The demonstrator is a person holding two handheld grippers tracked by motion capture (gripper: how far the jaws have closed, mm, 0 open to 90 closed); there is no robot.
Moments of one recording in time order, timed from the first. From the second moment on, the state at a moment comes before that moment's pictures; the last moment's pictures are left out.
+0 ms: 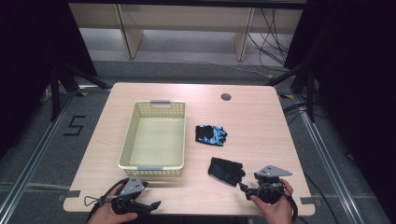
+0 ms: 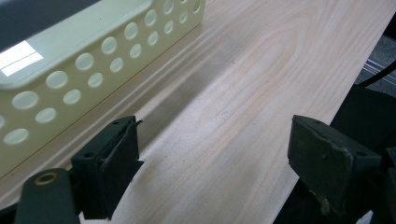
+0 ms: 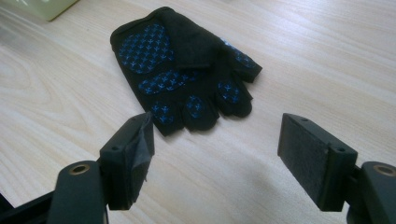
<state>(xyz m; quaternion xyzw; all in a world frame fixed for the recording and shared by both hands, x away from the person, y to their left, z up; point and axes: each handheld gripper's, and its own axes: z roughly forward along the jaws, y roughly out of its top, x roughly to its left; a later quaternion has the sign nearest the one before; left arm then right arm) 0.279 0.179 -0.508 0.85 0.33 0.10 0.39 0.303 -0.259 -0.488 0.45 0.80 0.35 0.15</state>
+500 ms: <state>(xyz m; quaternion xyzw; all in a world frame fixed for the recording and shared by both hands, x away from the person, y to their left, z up) 0.280 0.178 -0.507 0.85 0.32 0.10 0.40 0.308 -0.263 -0.485 0.46 0.79 0.37 0.15</state>
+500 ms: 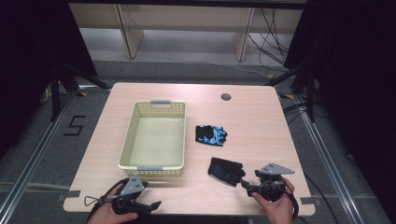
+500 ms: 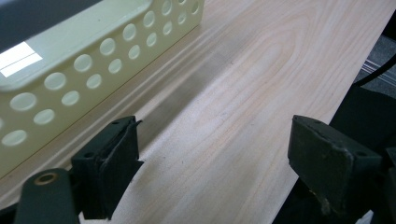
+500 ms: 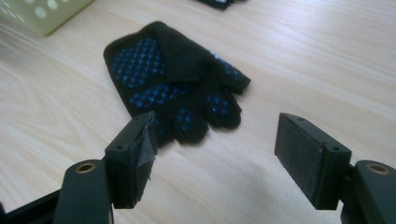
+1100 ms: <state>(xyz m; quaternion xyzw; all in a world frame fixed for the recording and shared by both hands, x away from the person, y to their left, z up) 0.282 0.181 -0.507 0.85 0.33 0.11 0.39 0.356 -0.239 -0.470 0.37 0.83 0.37 0.16</state>
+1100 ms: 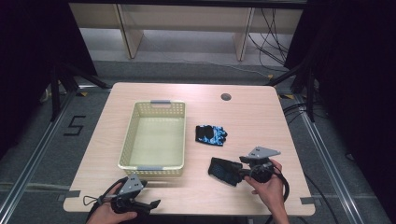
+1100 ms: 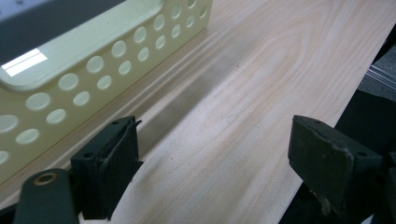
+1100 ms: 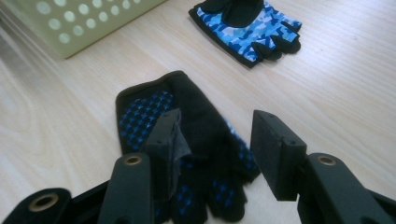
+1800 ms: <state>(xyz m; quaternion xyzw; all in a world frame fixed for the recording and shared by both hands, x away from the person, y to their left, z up) 0.282 0.183 -0.507 0.85 0.33 0.11 0.39 0.405 -0.218 -0.498 0.38 0.86 0.33 0.08</state>
